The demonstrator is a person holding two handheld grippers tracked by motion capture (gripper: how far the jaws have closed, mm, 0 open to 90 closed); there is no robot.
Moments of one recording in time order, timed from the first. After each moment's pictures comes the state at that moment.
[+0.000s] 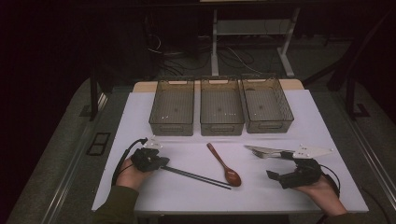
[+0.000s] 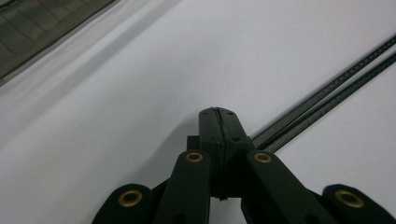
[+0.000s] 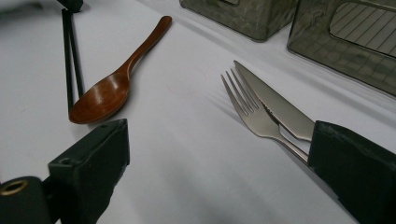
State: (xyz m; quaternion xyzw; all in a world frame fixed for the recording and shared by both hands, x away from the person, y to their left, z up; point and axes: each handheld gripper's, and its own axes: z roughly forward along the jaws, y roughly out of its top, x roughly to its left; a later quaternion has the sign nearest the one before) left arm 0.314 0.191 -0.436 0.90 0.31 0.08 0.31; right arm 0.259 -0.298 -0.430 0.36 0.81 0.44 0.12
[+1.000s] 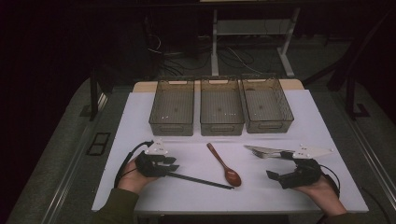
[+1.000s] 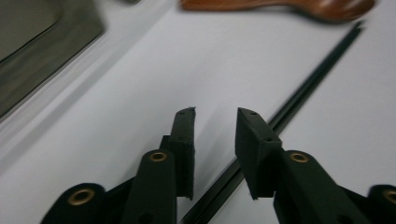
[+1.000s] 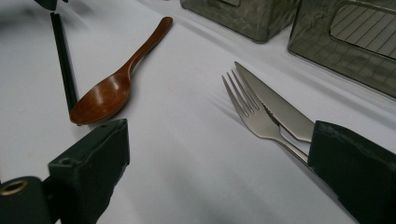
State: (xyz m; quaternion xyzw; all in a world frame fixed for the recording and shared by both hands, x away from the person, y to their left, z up) left arm 0.294 0.160 -0.416 0.90 0.22 0.06 0.37; right arm 0.259 -0.298 -0.430 0.36 0.81 0.44 0.12
